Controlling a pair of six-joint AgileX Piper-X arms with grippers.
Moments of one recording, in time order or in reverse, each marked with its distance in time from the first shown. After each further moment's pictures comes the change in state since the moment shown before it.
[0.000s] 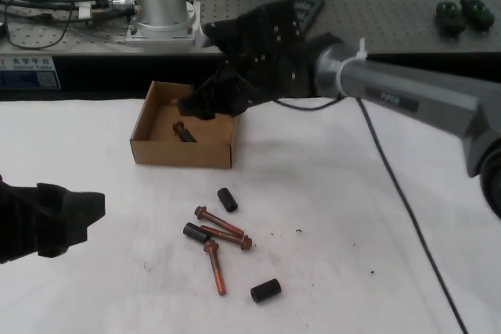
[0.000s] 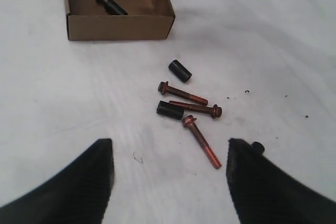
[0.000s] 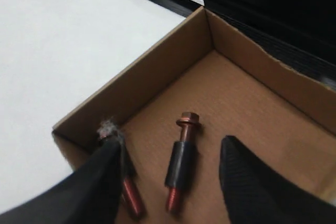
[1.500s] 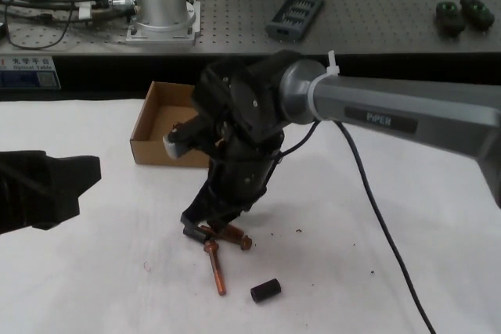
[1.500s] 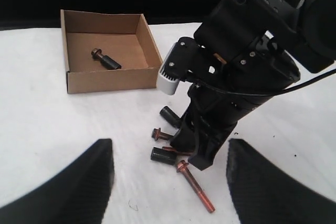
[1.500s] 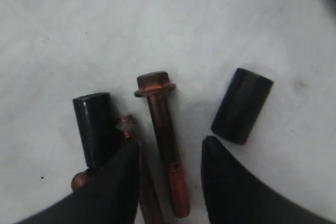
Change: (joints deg) left arm 0.0 -3.3 0.0 -5.9 0.0 -0.4; right arm 10.6 -8.5 13.6 30.3 14.5 -7.4
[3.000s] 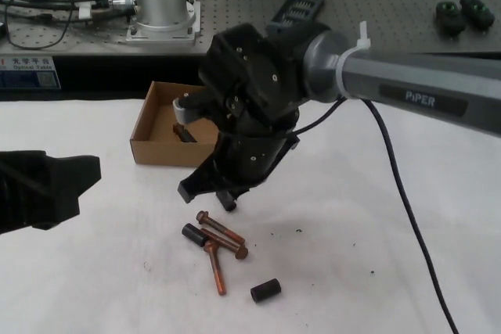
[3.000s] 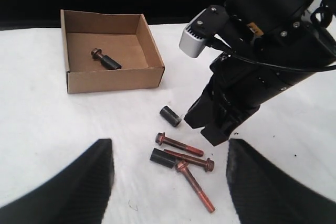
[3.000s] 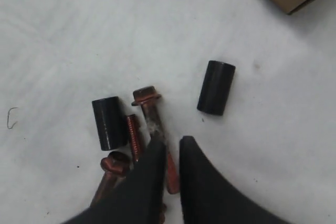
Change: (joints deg) left arm 0.0 0.0 0.0 0.0 0.0 0.0; right arm -0.8 -6.8 3.4 -0.9 0.2 8.9
